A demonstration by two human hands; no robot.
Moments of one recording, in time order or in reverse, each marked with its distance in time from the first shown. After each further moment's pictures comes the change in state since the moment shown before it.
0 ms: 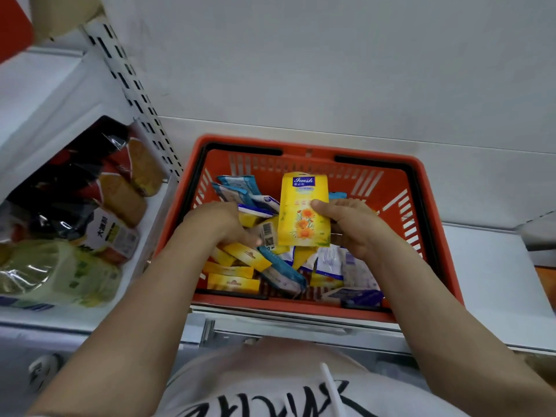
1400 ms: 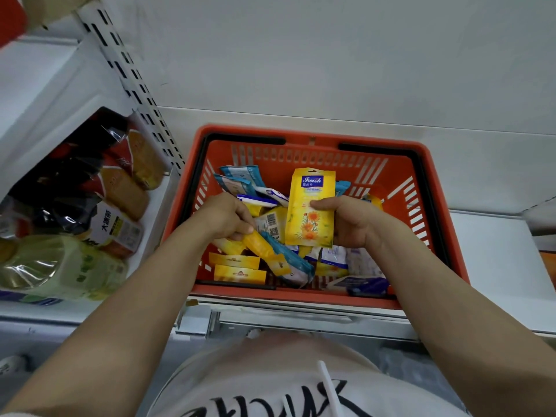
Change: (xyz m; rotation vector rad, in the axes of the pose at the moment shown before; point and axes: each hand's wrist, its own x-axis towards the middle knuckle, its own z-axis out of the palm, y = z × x) left_hand 0.020 -0.023 0.027 -0.638 0.033 0.188; right_hand 0.026 0.014 0.001 0.112 -0.110 0.270
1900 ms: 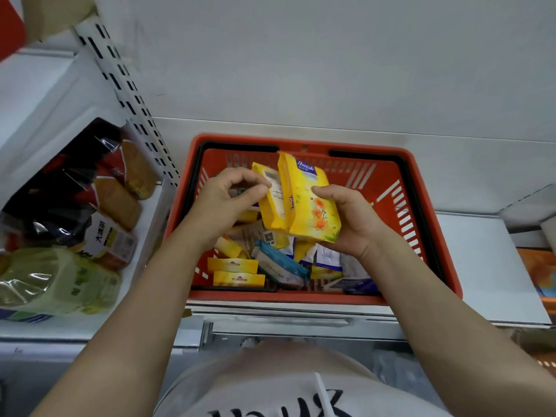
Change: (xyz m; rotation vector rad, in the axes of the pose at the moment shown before) left_hand -0.041 0.027 -0.005 -0.471 0.210 0.511; right_hand -0.037 0.001 0.016 0.349 -0.345 -0.197
